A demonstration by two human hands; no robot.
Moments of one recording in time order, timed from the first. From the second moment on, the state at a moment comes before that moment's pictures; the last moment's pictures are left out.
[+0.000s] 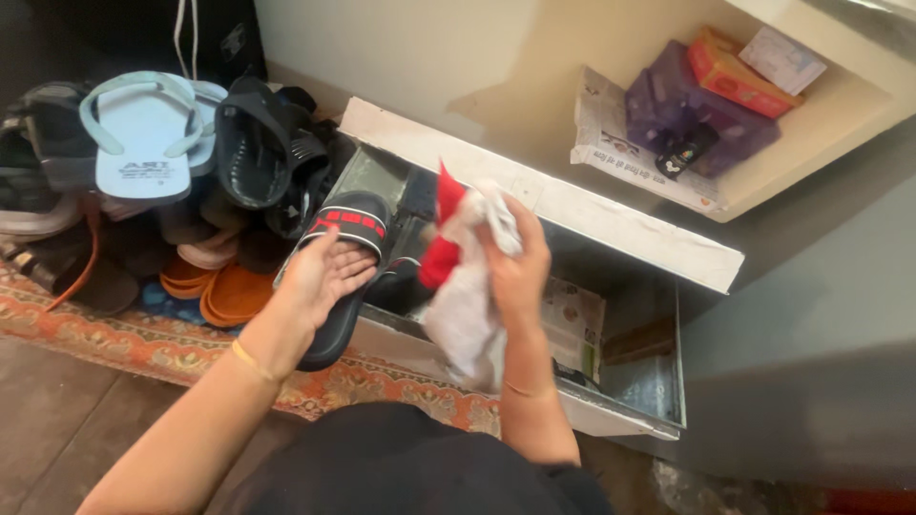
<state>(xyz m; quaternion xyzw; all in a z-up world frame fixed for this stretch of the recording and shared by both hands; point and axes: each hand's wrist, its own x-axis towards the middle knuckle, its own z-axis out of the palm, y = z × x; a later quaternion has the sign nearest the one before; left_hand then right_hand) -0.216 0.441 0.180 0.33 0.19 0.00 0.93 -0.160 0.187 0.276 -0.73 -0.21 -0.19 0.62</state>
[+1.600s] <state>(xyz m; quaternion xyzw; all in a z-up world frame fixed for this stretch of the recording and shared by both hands) -0.346 0.420 0.182 0.90 0.06 0.36 0.24 -0.102 0.275 0.216 -0.79 -0.42 -0.17 0.40</state>
